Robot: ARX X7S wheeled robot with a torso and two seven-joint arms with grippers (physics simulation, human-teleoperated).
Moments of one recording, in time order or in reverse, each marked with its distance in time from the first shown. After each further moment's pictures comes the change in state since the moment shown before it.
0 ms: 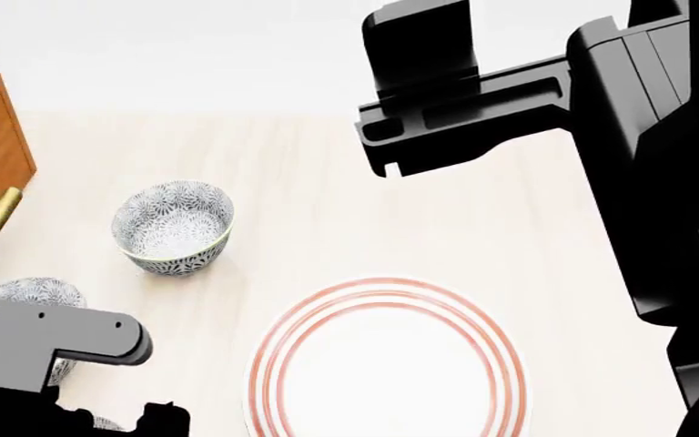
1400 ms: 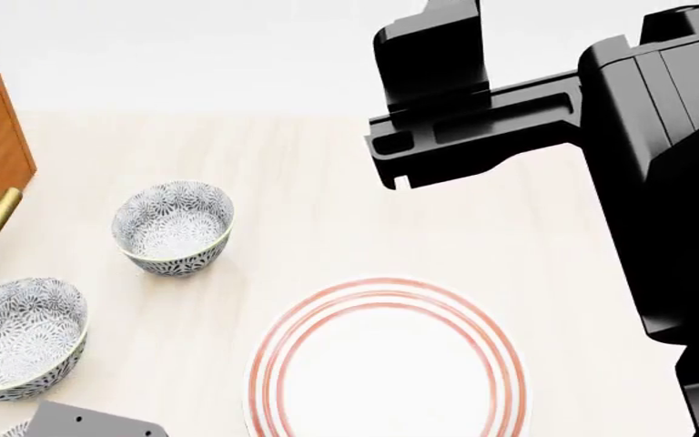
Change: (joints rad) left arm 0.172 -0.043 0.095 -0.016 0.067 0.033 0.091; right arm -0.009 0.039 -0.021 -0.028 0.009 -0.042 0.012
